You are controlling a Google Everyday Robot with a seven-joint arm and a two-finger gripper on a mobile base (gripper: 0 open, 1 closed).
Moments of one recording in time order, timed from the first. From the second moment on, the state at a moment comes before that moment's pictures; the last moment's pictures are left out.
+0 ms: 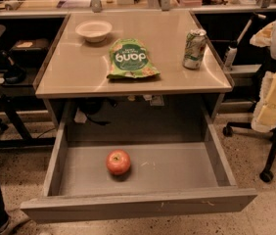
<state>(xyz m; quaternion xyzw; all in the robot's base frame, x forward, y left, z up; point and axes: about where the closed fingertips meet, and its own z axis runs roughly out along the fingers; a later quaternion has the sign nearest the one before) 0.438 -0.216 0.978 -0.60 0.78 -0.04 0.16</state>
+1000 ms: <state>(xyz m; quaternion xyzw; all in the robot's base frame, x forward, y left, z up) 0.443 -0.151 0.926 -0.63 0.76 0.01 0.15</state>
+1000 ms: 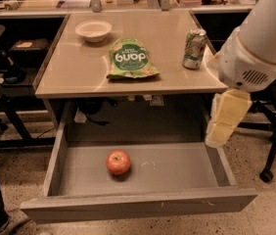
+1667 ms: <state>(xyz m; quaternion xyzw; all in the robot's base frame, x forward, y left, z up) 0.437 -0.112 0.895 -0.64 0.75 0.05 0.13</state>
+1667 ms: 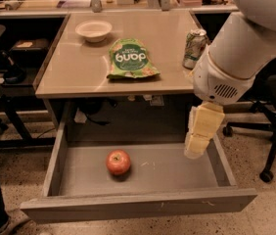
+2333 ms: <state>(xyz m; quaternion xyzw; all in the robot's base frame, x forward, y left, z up) 0.438 -0.046 0.848 -0.66 0.73 0.06 0.15</state>
